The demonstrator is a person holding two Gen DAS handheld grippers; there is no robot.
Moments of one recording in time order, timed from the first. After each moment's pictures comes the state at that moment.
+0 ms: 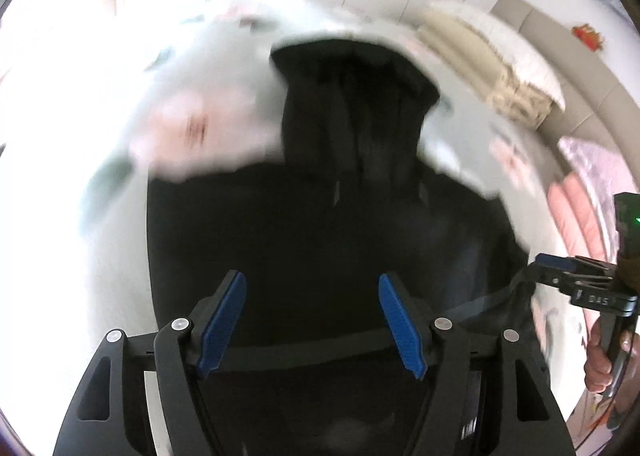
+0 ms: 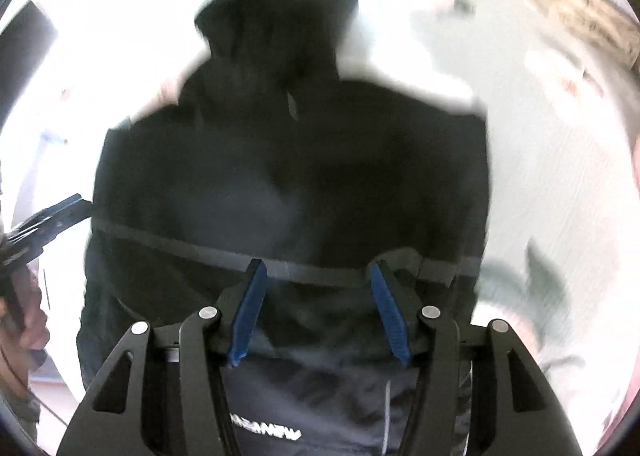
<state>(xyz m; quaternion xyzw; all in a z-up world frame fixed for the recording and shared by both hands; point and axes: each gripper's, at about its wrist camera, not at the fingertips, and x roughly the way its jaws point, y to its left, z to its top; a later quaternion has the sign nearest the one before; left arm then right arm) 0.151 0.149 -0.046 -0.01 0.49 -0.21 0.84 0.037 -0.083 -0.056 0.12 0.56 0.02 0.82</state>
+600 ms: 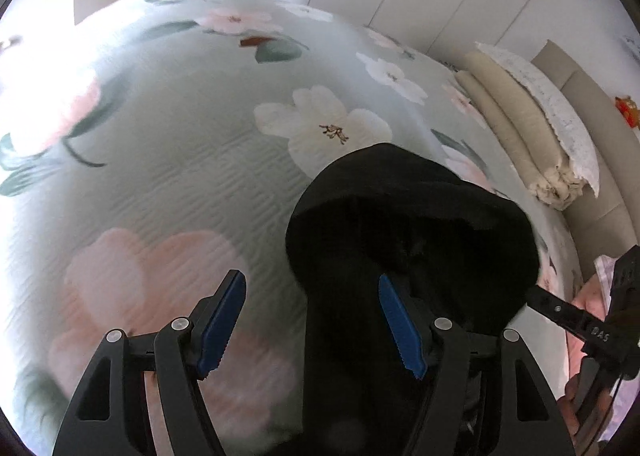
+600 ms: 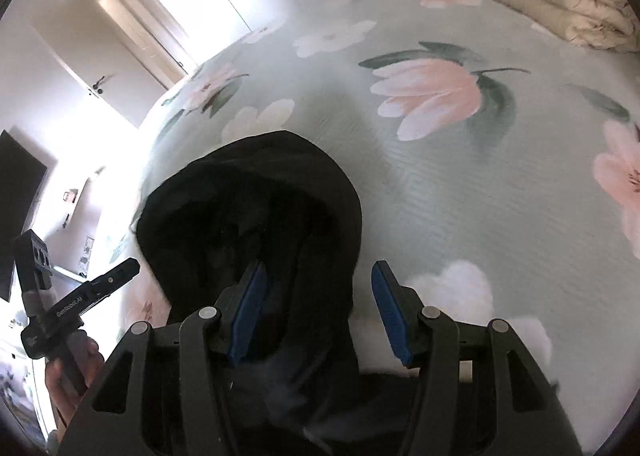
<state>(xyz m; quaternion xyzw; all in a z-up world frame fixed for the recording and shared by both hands) 0.413 0.083 -0.111 -0.09 0.51 -0.19 0.83 0.292 -0.146 -0.088 0.25 0.47 -0.03 0.85</state>
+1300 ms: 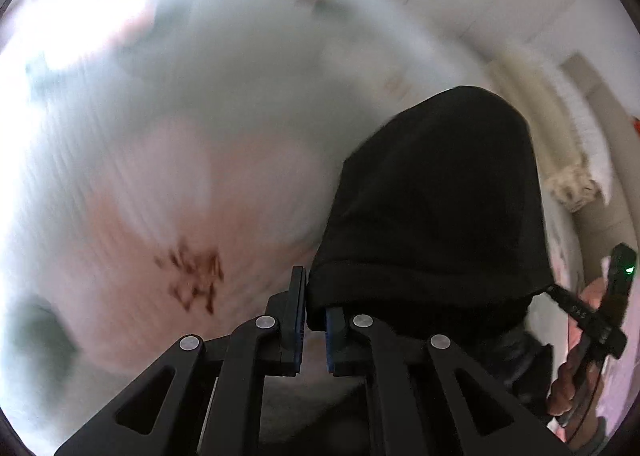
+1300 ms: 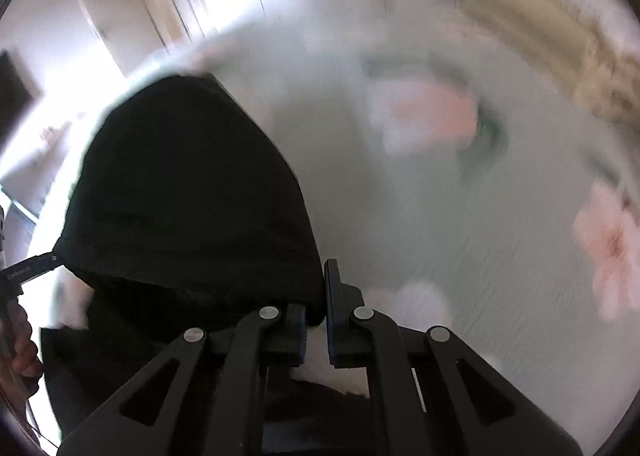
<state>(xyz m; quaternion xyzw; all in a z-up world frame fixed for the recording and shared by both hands) 0.385 0.139 -0.171 -0.12 0.57 -0.16 0.79 0.296 -0.143 -0.136 0.13 0.51 -0.03 0.85</state>
